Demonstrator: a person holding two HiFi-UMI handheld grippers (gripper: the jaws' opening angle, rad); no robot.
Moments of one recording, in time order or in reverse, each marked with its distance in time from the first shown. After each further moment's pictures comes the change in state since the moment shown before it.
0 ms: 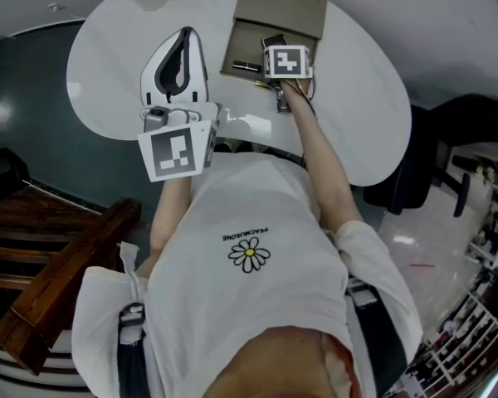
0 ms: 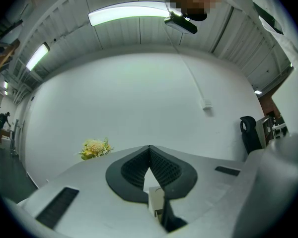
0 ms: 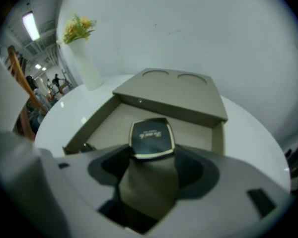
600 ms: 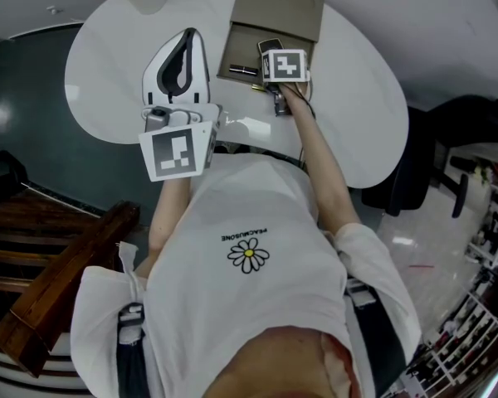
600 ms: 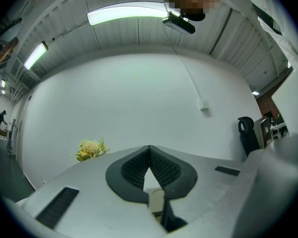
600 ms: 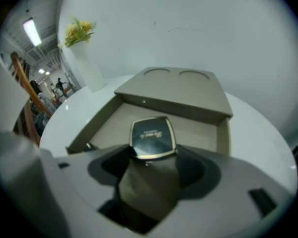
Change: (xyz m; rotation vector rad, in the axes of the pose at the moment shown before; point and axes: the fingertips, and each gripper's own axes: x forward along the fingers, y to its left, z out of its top) left arm 0.005 -0.008 0.002 0.003 -0.008 -0.026; right arm 0.000 -0.001 0.002 -0.008 -0.018 0.023
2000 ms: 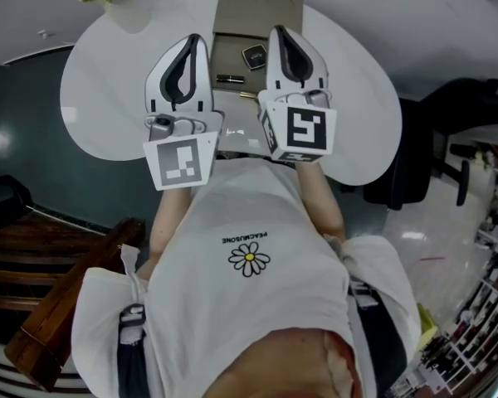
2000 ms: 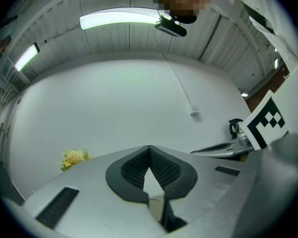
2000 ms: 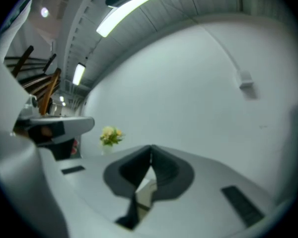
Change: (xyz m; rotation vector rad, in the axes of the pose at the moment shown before) left arm 0.013 -0.039 0.020 0.047 -0.074 -0.098; right arm -0.286 0.049 0.122 -0.143 -1.068 -0.047
